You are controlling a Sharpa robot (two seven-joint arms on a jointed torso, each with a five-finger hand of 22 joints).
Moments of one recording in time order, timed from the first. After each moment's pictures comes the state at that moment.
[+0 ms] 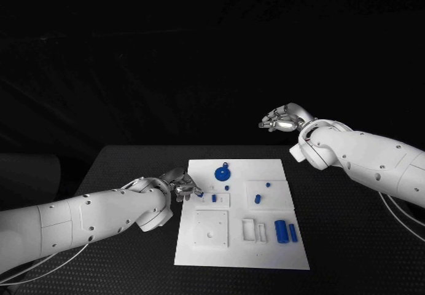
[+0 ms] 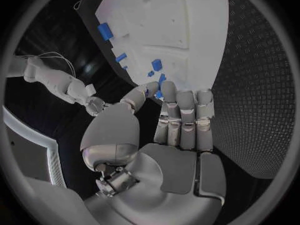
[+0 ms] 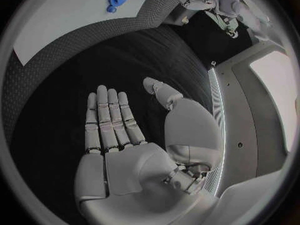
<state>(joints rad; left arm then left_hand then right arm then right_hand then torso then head) 1.16 -0.68 -0.24 1.39 -0.93 -0.46 -0.28 0.94 -0.04 0.55 -0.29 0.64 1.12 0.06 0.25 0.64 1.33 -0.02 0.80 0.61 1.17 -0.11 1.24 0.57 0.02 1.01 -0.16 0.91 1.31 1.28 -0.62 -0.05 1.04 -0.80 -0.38 0.05 0.97 -0.21 0.61 -0.18 0.38 0.82 0.20 0.28 0.47 0.77 0.17 0.72 0.07 0.80 0.14 0.62 0.54 0.22 0.61 0.22 0.27 1.30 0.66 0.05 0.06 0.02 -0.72</state>
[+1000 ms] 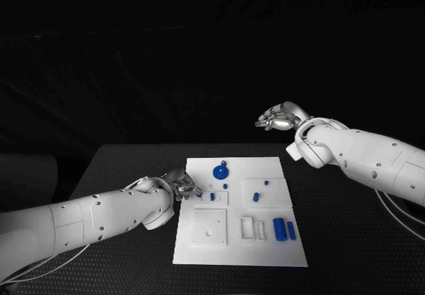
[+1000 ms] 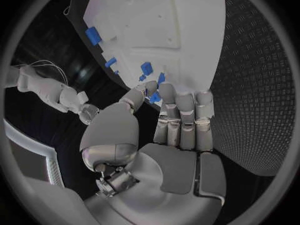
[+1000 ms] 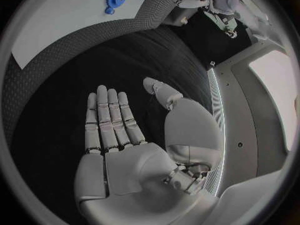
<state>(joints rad) 1.15 -0.61 -0.24 1.31 -0.98 -0.45 -0.32 0.94 -0.05 0.54 -0.29 0.62 1.15 0.05 0.25 0.64 1.36 -0.04 0.84 0.64 1.19 -0.11 1.27 0.59 0.03 1.02 -0.16 0.93 1.31 1.28 -0.62 -0.05 1.06 -0.80 -0.38 0.05 0.97 -0.21 0.61 -0.18 0.38 0.82 0.20 0.28 0.47 0.77 0.17 0.72 0.07 0.80 0.14 0.62 0.54 0.22 0.61 0.22 0.27 1.31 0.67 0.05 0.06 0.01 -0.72</state>
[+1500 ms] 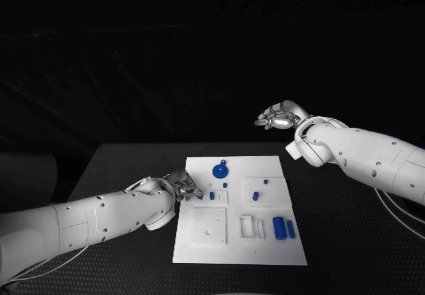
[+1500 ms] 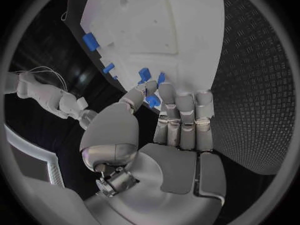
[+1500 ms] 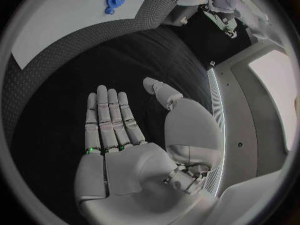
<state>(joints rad) 1.13 -0.59 -0.24 1.29 -1.03 -0.43 -0.34 0.94 -0.05 0.54 -0.29 0.61 1.15 0.05 0.25 0.64 1.36 -0.04 0.85 0.64 1.19 -0.12 1.27 0.59 0.03 1.02 -0.16 0.94 1.31 1.28 -0.62 -0.05 1.06 -0.80 -0.38 0.05 0.97 -0.21 0.61 -0.18 0.38 0.82 0.20 0.28 0.47 0.77 0.17 0.72 0.07 0.80 0.14 0.62 0.54 0.22 0.61 0.22 0.27 1.31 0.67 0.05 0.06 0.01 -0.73</state>
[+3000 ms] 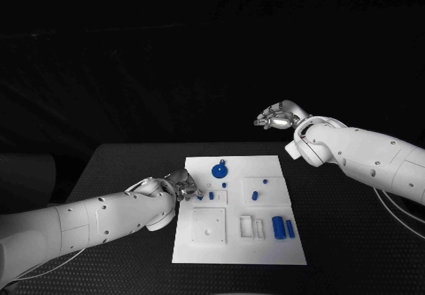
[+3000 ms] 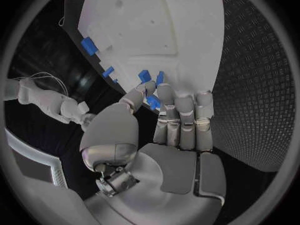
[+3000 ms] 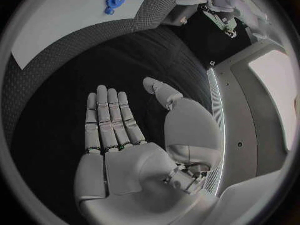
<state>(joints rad) 1.13 -0.58 -0.24 1.28 -1.08 -0.43 -0.34 0.94 -0.06 0.55 -0.28 0.51 1.17 0.04 0.25 0.64 1.37 -0.05 0.87 0.65 1.20 -0.12 1.28 0.60 0.03 1.02 -0.16 0.96 1.31 1.28 -0.63 -0.05 1.06 -0.80 -0.38 0.05 0.97 -0.21 0.61 -0.17 0.38 0.82 0.20 0.28 0.47 0.78 0.16 0.72 0.07 0.80 0.14 0.62 0.54 0.22 0.61 0.22 0.27 1.31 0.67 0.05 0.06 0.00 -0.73</state>
